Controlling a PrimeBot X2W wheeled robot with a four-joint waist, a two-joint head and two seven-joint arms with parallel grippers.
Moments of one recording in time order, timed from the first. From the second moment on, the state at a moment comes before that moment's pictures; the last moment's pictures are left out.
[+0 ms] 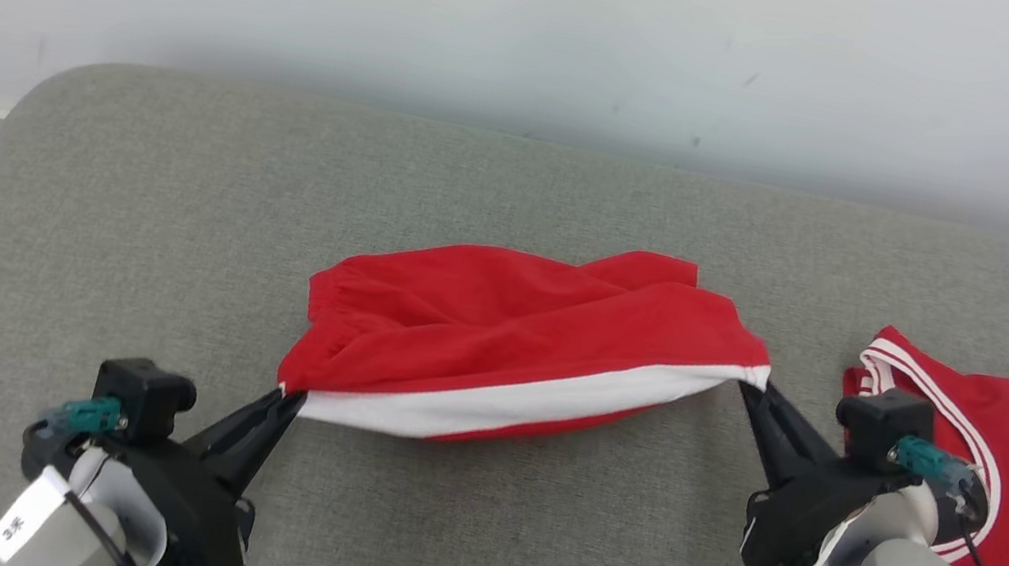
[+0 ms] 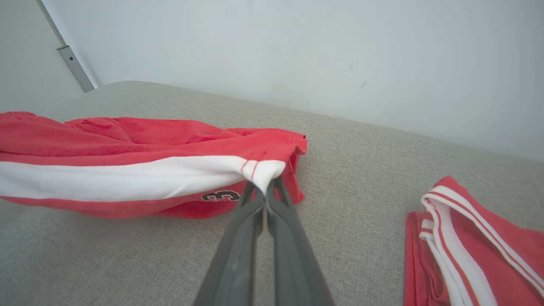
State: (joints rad) left arm -0.59 0.41 -1.02 0.59 -0.88 -0.12 -0.25; right arm -0.53 -0.35 0.71 0.56 0.74 -0.04 -0.19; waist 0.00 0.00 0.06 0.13
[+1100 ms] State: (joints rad) left arm -1.41 0.64 -0.81 0.46 -0.97 -0.13 -0.21; right arm -1.46 -0.20 0.56 0.62 0.77 -0.04 -0.02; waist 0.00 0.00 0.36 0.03
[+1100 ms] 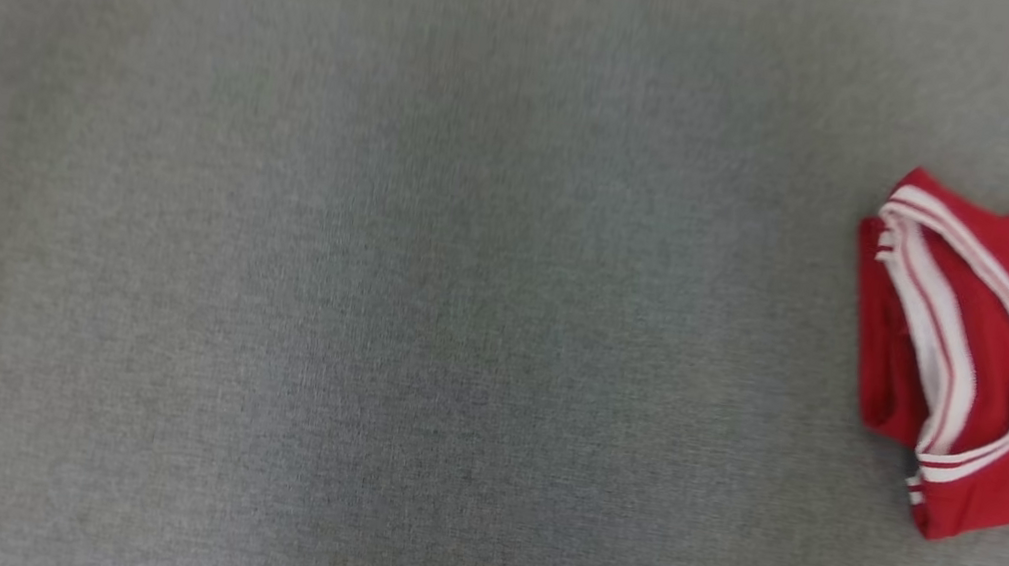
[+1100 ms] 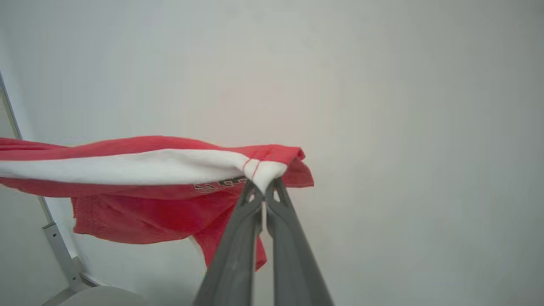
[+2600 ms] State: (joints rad) left arm -0.38 0.48 -1.08 0.69 -1.07 -0.09 -0.25; right arm -0.22 -0.31 0.78 0.57 0.80 0.06 -0.22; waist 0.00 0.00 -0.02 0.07
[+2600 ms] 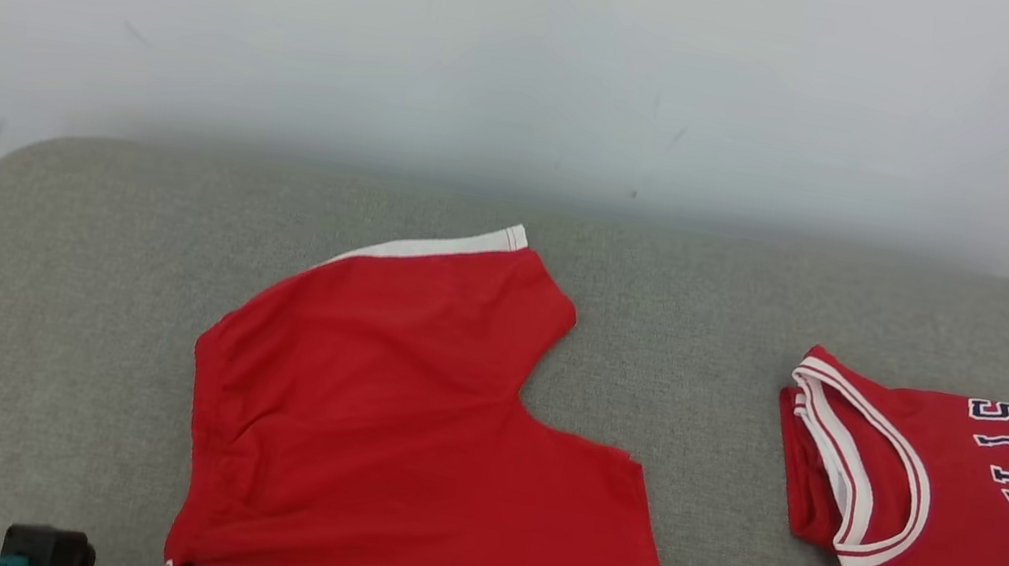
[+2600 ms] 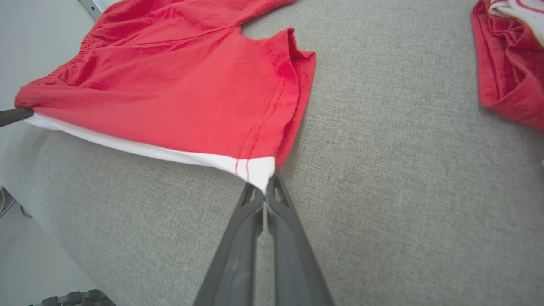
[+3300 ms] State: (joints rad) left arm -0.32 0.41 -1.08 0.75 -1.07 -0.07 -0.25; right arm -0.17 -0.32 0.81 0.55 0.82 0.01 -0.15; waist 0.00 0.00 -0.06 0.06
